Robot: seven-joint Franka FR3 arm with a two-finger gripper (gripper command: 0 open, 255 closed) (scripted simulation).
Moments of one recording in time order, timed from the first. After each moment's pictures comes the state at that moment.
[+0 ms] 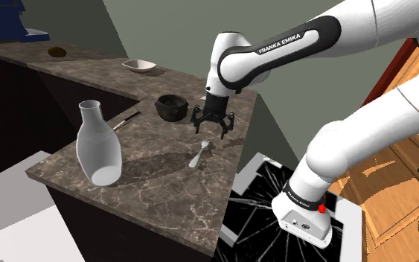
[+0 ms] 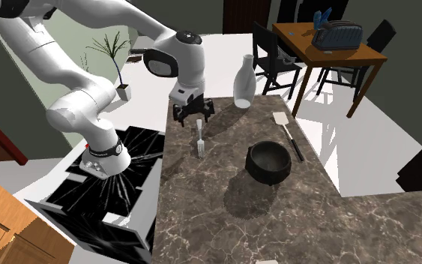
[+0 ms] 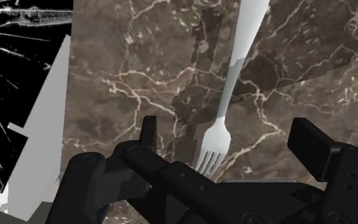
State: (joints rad) arm -0.08 -0.47 0.32 -2.65 0.31 2.16 1.08
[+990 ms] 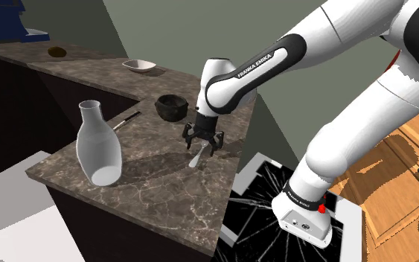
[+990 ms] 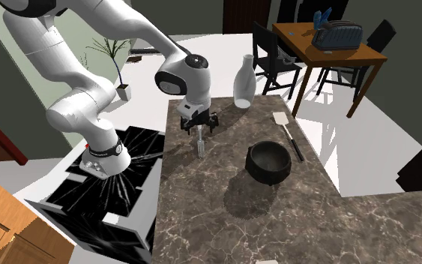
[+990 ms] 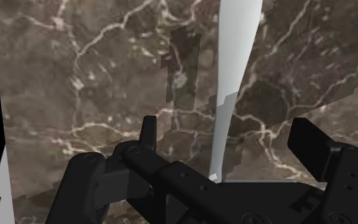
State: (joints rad) arm -0.09 -0.27 0.39 -2.69 0.37 2.40 1.20
